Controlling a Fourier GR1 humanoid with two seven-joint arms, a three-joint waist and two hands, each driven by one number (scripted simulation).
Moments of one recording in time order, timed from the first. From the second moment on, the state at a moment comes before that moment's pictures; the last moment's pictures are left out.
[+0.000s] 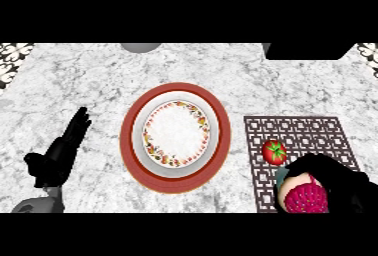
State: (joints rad) left arm -0.05 0.22 0.08 -1.35 0.01 -0.08 -0.13; right arm 0.08 -0.24 0.43 -2.34 1.07 0.08 0.64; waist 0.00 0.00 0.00
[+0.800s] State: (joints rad) left arm -0.08 0.19 0.09 -1.32 -0.01 -0.08 -0.13; right arm -0.51 -0.01 0.61 -1.78 1.07 -0.02 0.89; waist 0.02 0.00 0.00
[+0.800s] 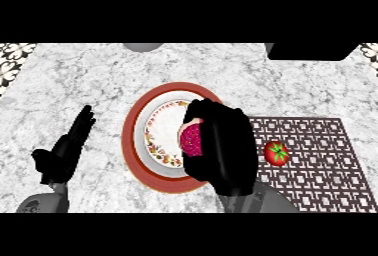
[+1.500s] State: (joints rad) left arm -0.10 0.19 0.09 -1.30 -0.03 -0.08 -0.13; right arm -0.77 0.00 0.65 -1.27 0.83 -0.49 0.98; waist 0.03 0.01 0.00
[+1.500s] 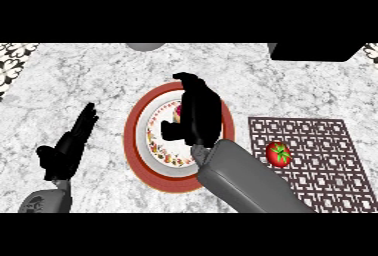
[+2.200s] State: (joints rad) left arm -0.06 0.19 0.10 -1.37 -0.01 -0.08 -0.10; right arm -0.61 -0.03 0.53 -1.40 0.64 -0.85 0.77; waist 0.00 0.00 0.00
